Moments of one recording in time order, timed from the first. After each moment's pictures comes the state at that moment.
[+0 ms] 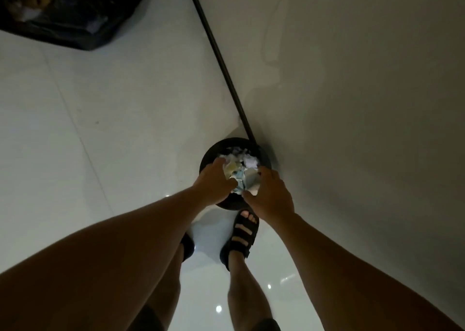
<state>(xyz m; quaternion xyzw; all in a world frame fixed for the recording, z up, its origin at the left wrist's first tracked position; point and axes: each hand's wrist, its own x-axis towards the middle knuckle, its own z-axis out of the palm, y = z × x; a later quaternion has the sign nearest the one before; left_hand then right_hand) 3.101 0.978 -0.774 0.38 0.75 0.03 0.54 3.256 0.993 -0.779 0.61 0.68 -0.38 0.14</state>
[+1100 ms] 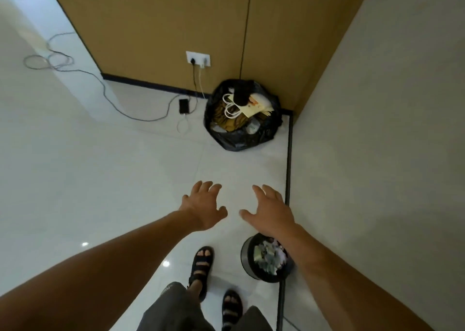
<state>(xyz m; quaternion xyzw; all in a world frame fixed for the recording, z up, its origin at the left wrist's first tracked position) 2.970 0.790 -0.387 0.34 0.90 0.05 0.28 3.090 0.946 -0.397 0.28 0.91 -0.22 0.19</state>
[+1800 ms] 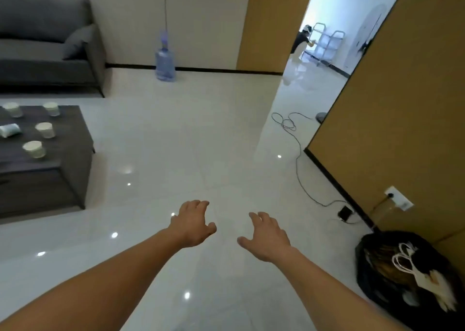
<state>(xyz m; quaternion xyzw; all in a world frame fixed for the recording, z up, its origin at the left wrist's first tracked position) 3.110 0.278 -0.305 -0.17 0.95 0.26 0.10 3.039 0.477 -0.301 -0.20 0.95 -0.05 0.22</state>
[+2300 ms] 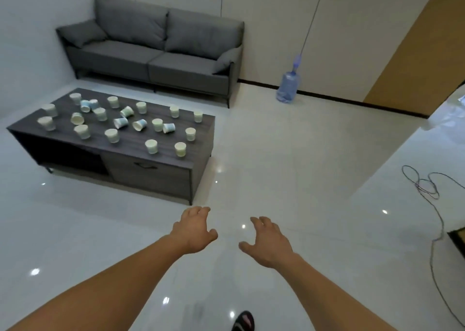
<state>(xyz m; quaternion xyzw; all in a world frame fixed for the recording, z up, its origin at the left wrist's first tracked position) 3.230 -0.039 -0.309 -0.42 0.86 0.28 0.07 3.067 0.096 -0.320 -0.45 0.86 -0.03 0.25</state>
